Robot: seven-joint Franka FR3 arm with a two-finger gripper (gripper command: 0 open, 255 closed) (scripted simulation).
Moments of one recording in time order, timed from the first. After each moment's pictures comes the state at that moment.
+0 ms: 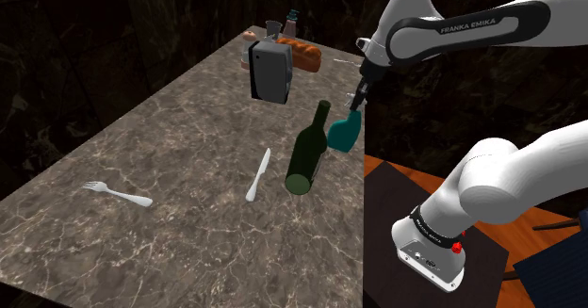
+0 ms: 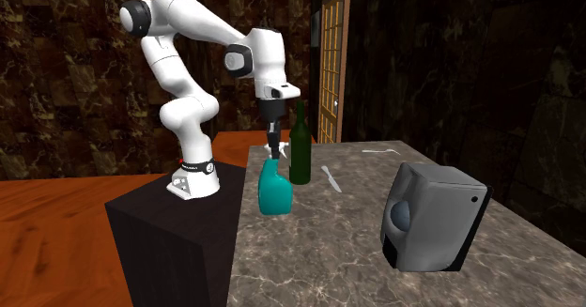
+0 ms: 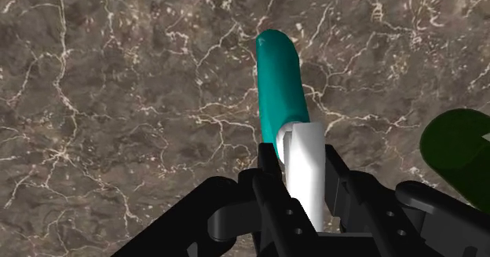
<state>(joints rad) 0.13 -0.48 -0.28 -2.59 -0.15 2.18 -0.47</state>
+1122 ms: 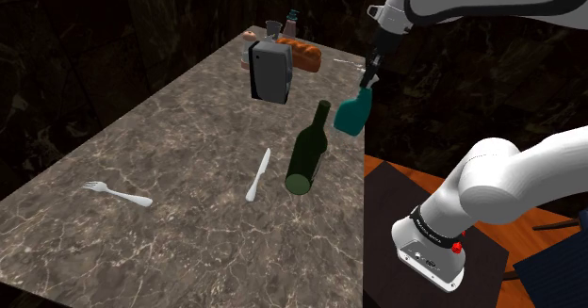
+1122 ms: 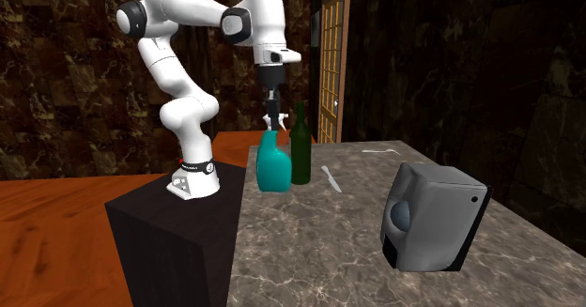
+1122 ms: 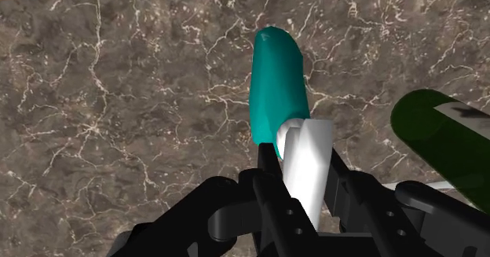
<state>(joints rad) 0.13 -0.54 -0.25 -2.41 -0.14 1.94 -0.47</state>
